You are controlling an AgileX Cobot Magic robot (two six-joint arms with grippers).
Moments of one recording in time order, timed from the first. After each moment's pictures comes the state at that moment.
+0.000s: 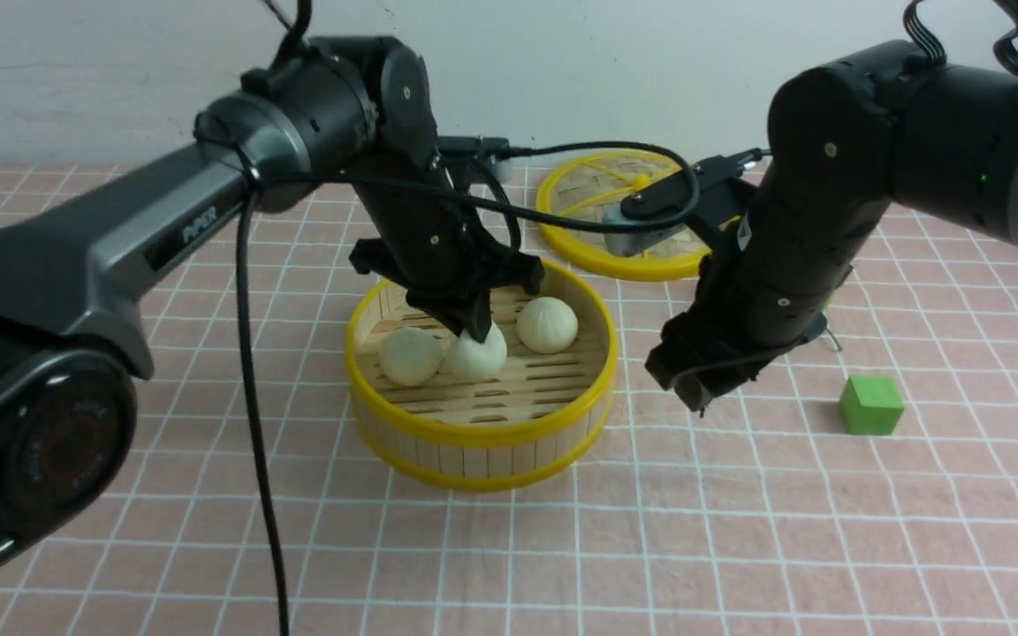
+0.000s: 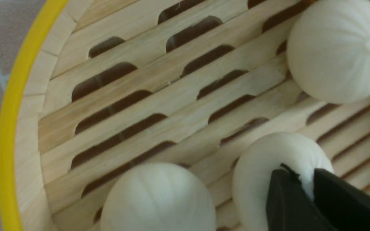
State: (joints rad) right arm 0.47 1.83 -1.56 -0.01 1.04 -0.06; left arm -0.40 2.28 -2.10 -0.19 1.09 -0.02
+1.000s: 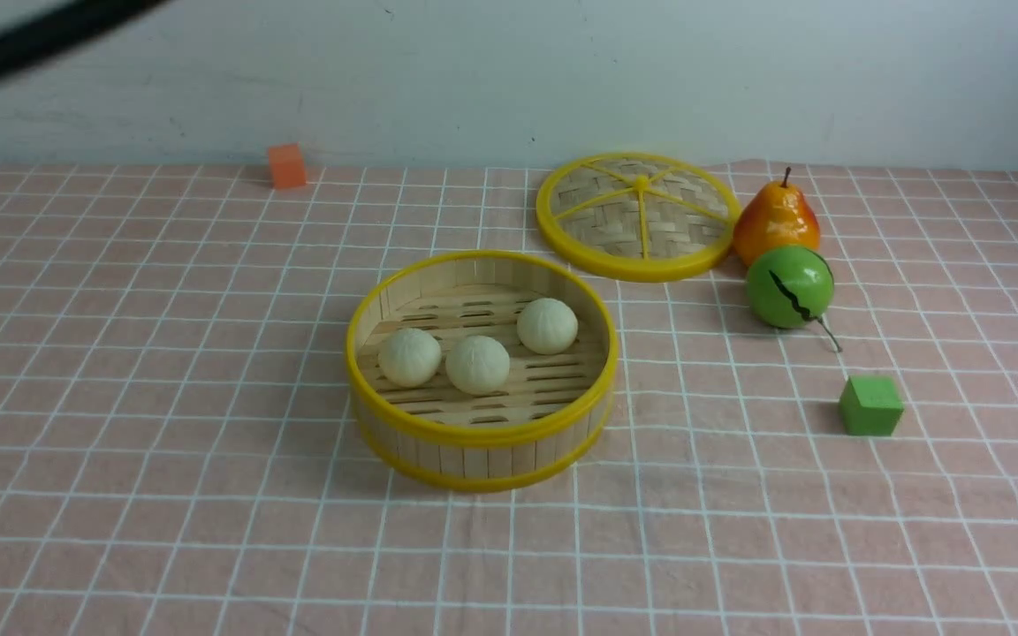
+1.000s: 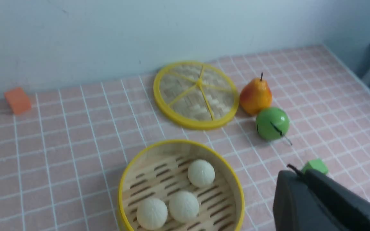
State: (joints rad) right arm 0.47 0.61 -0.78 -0.09 0.79 -0.06; left arm -0.40 1.13 -1.51 -0.13 0.79 -0.07
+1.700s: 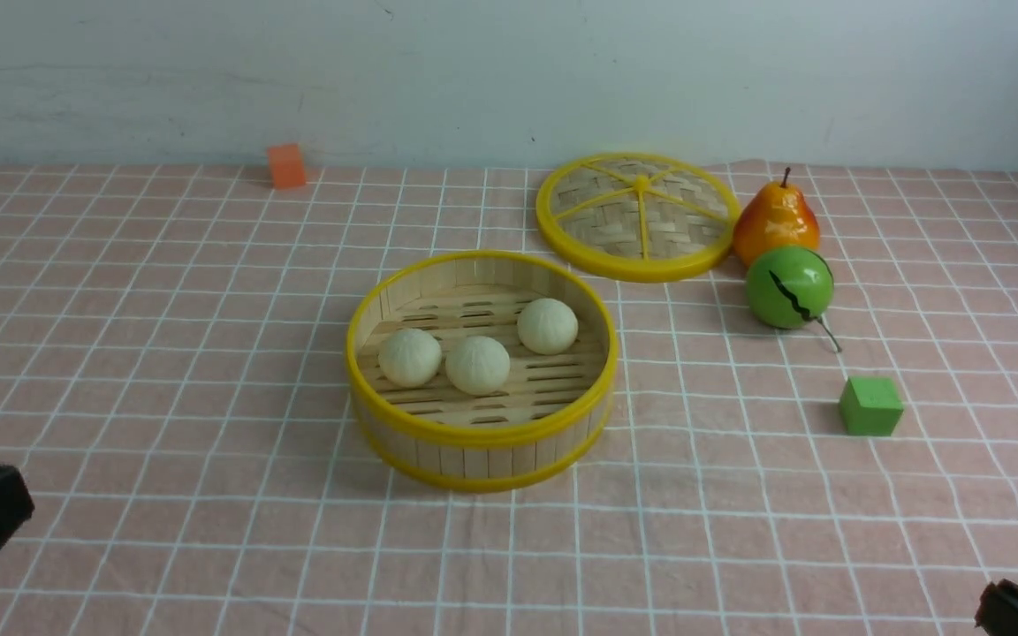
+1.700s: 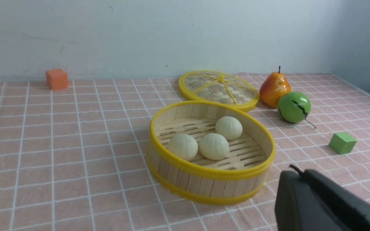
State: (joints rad) right arm 0.47 0.31 0.02 -0.12 -0.20 0.23; left arm -0.40 0.25 -0.34 -0.10 0.26 -0.07
